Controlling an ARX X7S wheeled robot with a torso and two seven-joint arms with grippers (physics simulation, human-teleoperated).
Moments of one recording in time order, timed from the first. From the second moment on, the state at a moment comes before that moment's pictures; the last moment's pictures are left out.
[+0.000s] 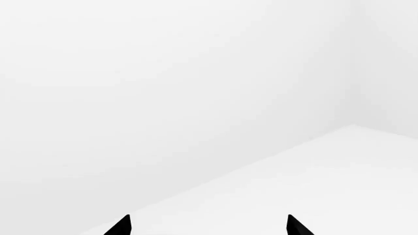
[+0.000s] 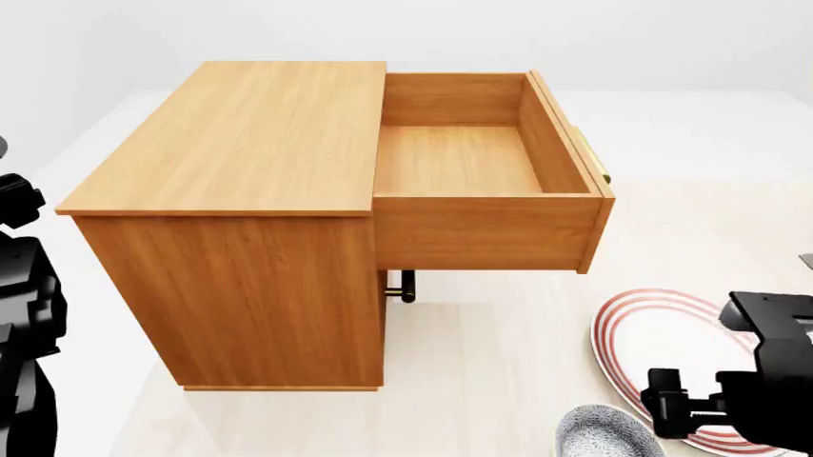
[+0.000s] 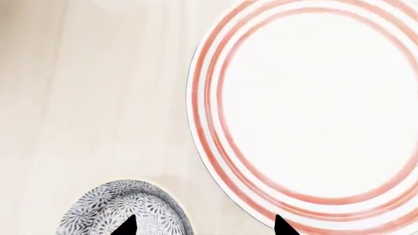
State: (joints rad) left arm -1.20 -0.49 -0.05 -1.31 0.00 0.05 -0.59; right arm 0.73 1.15 -0.57 0.05 1.70 1.12 0.41
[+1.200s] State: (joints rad) left arm -1.21 -0.49 -0.06 -1.31 0.00 0.04 -0.59; right arm 0.62 1.03 -0.67 0.19 1.53 1.04 0.24
